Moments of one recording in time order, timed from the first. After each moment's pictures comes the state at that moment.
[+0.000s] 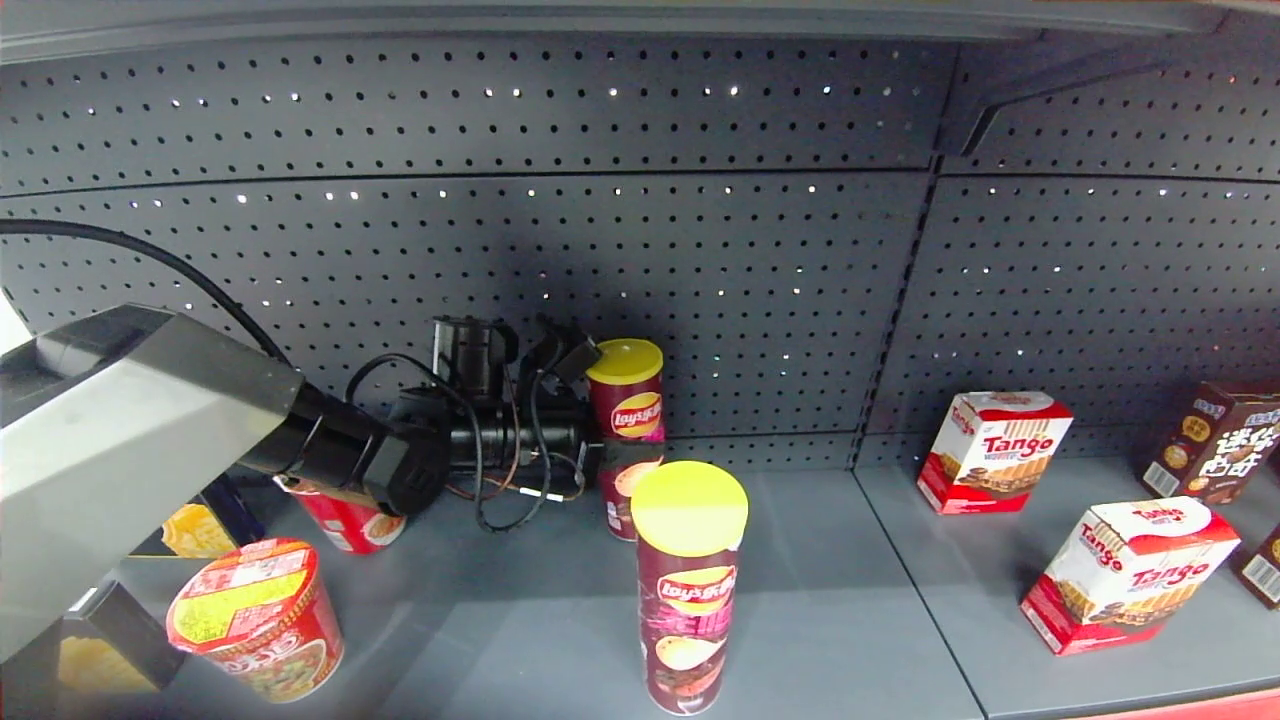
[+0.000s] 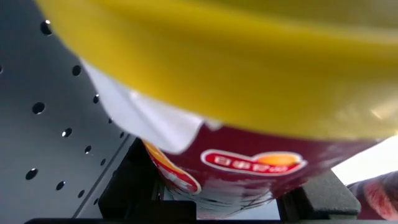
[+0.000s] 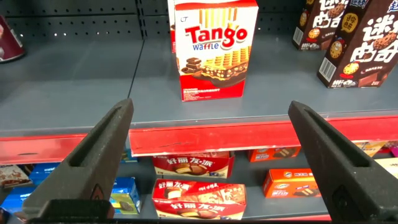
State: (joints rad) left arm -0.33 2.18 -1.21 -0.58 -0.76 0.22; right arm -0.01 0.00 0.00 0.01 -0.02 0.00
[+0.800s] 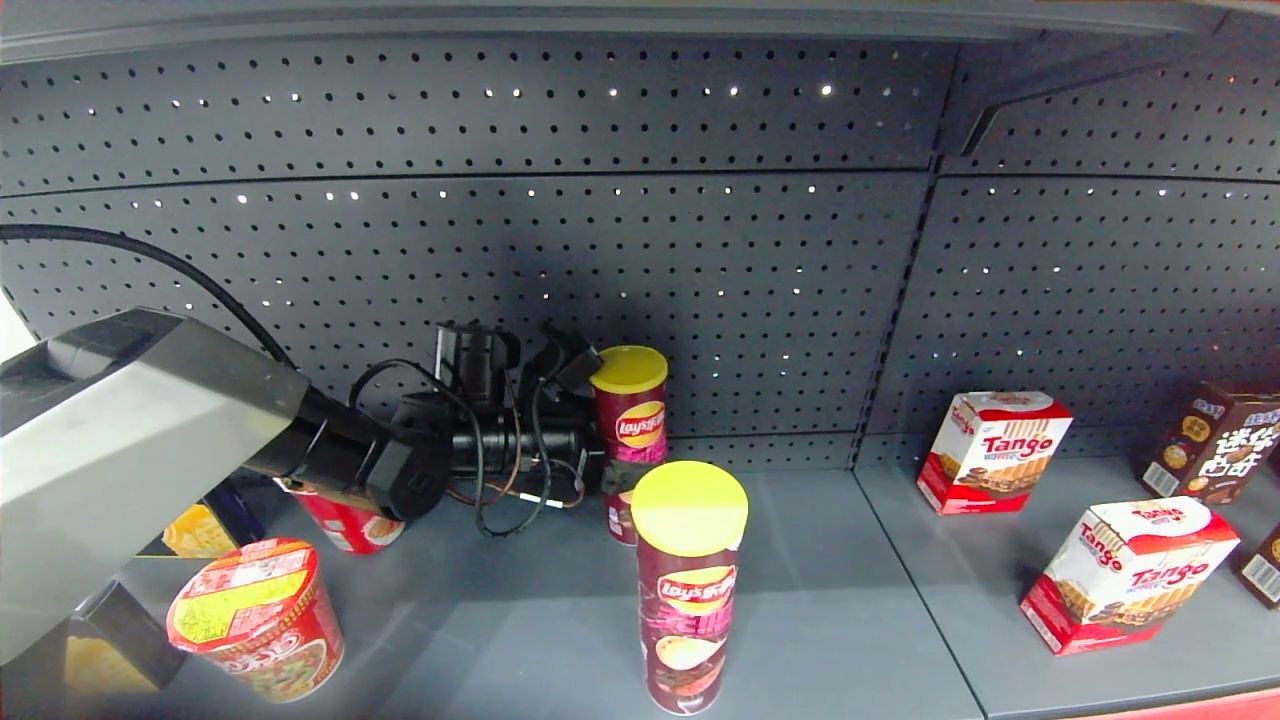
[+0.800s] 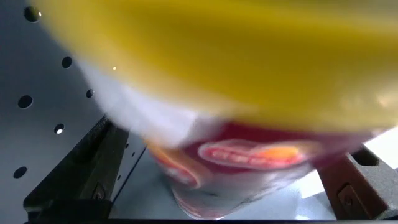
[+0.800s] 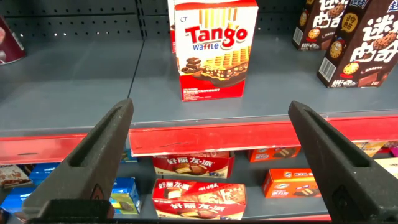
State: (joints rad) left arm -0.32 2.19 -1.20 -0.58 -0.76 0.26; right arm -0.01 0.00 0.00 0.01 -0.02 0.00
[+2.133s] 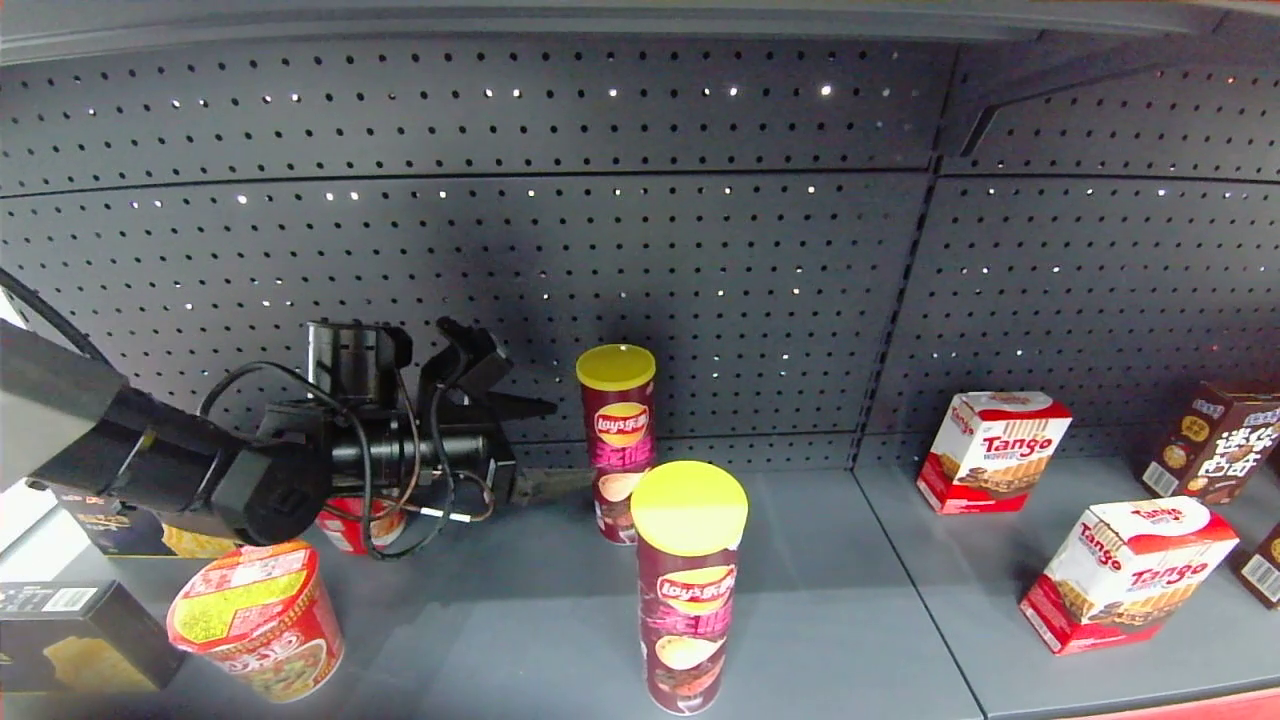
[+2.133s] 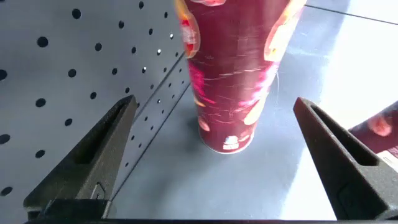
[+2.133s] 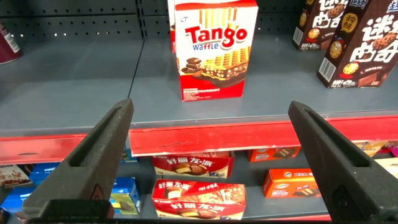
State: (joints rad) left arm -0.18 1.98 -0.96 -0.58 -0.76 0.38; right arm -0.01 0.00 0.00 0.01 -0.02 0.00
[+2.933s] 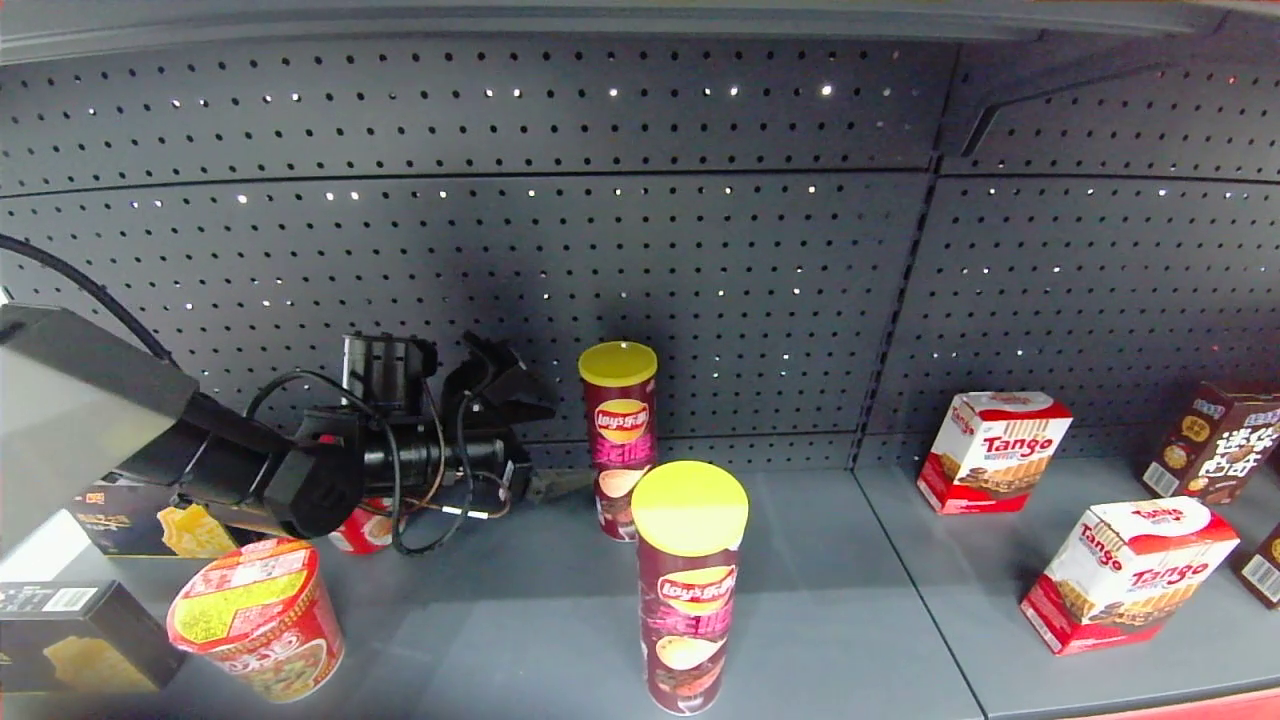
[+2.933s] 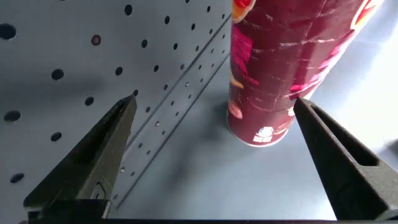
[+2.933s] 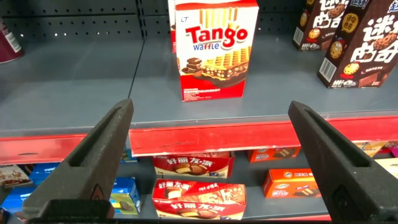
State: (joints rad) left arm -0.19 2.08 -1.02 -0.59 -0.66 0.41; right arm -0.01 0.00 0.00 0.01 -0.02 0.00
